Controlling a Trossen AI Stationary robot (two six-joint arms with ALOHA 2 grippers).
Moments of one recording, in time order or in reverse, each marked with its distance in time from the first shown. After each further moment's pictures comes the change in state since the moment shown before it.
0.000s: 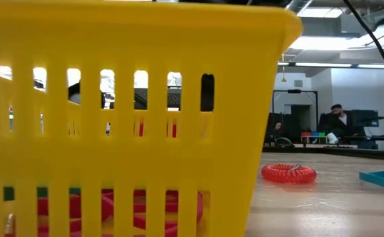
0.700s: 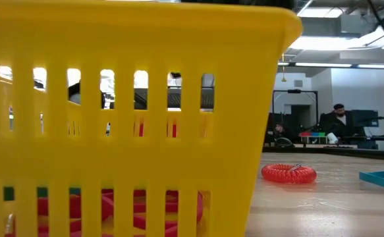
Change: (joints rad) left arm 0.000 0.000 0.000 -0.012 0.000 0.001; right arm 0.011 -0.217 -0.080 0.117 0.041 -0.181
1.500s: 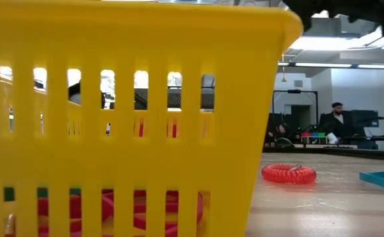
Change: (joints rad) left arm 0.000 0.000 0.000 0.005 0.080 -0.008; right arm 0.078 -0.886 -0.873 0.765 0.011 0.029
